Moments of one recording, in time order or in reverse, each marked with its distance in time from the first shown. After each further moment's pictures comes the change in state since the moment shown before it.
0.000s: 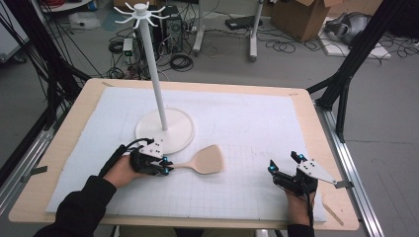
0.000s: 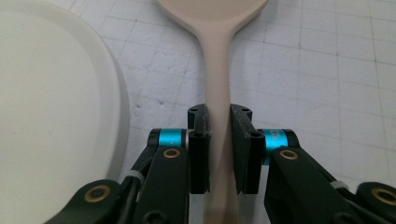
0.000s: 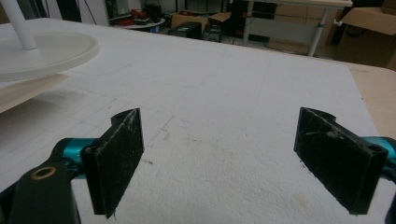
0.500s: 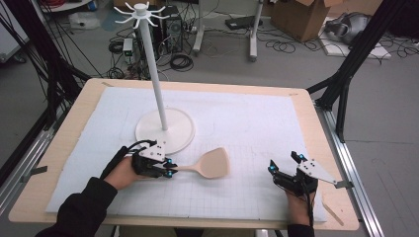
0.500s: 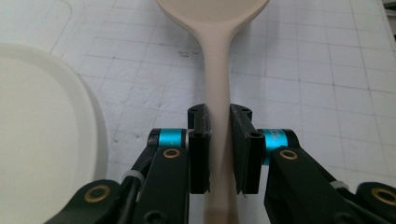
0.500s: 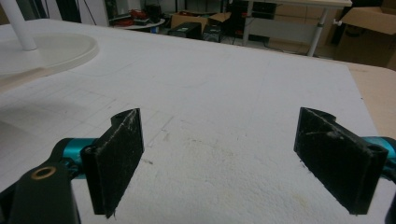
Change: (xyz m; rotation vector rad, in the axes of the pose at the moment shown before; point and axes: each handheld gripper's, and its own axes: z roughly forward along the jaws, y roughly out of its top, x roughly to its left) left arm -0.011 0.013 -0.001 -0.046 -0.052 0.065; right arm 0.000 0.000 0.000 -0.002 0.000 0.002
